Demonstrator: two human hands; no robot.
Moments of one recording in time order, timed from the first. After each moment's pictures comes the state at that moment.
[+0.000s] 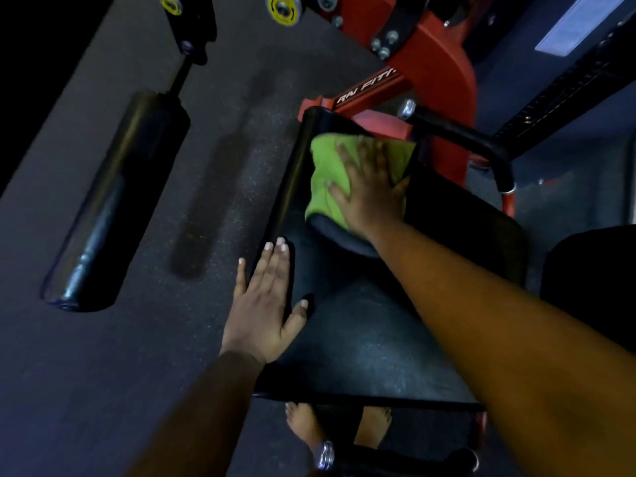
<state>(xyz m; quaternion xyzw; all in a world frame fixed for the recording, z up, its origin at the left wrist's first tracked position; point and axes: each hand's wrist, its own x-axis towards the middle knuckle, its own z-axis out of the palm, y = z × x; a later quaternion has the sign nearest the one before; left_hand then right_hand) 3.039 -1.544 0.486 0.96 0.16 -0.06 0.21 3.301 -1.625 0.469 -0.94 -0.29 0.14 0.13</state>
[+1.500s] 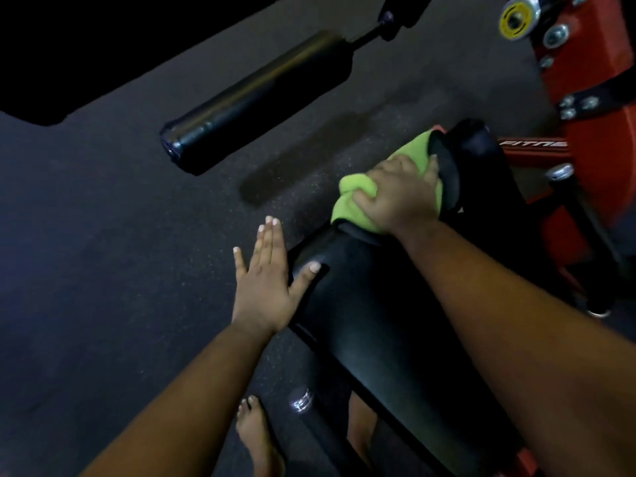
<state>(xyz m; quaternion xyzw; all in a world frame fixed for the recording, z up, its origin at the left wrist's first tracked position) 2.954 -1.598 0.487 0.79 0.53 0.01 0.31 3.221 -1.555 0.489 -0.80 -0.60 0.05 -0.02</state>
